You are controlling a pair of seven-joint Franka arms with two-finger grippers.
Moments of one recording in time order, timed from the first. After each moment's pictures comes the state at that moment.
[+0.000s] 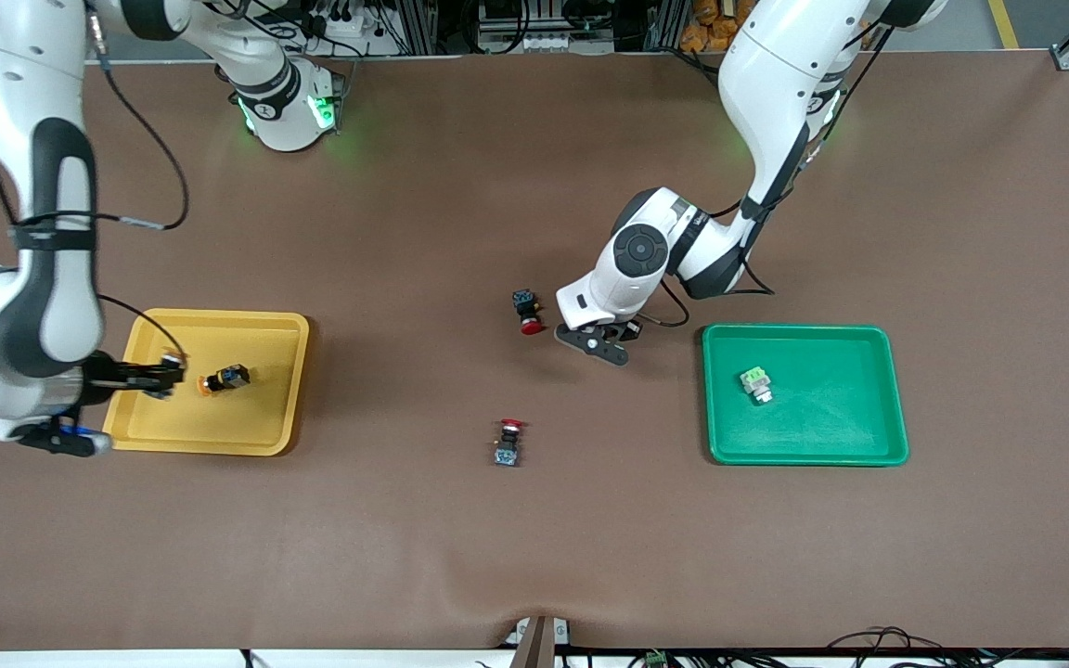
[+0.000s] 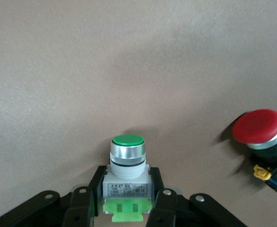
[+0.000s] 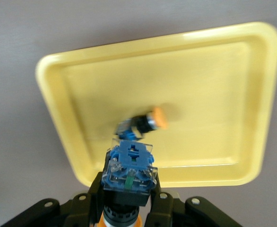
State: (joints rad) left arm -0.56 0.62 -0.15 -1.87 -0.05 2.51 -0.23; right arm 0.22 0.60 -0.50 -1.48 0.37 1.65 -0.20
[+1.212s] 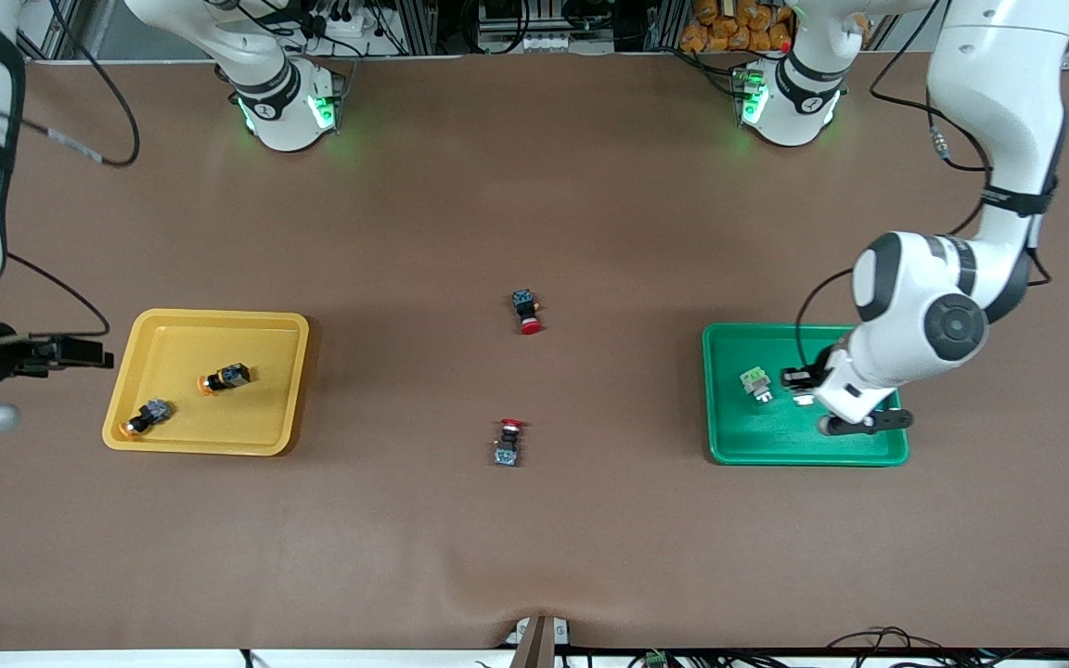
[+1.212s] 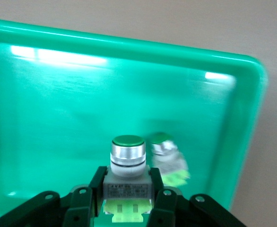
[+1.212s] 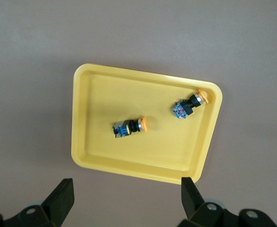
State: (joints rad) left arm 0.00 0.46 -0.13 -1.87 0.01 2.26 -0.23; right arm 0.14 0.40 -0.35 -1.38 0.17 1.59 -0.35
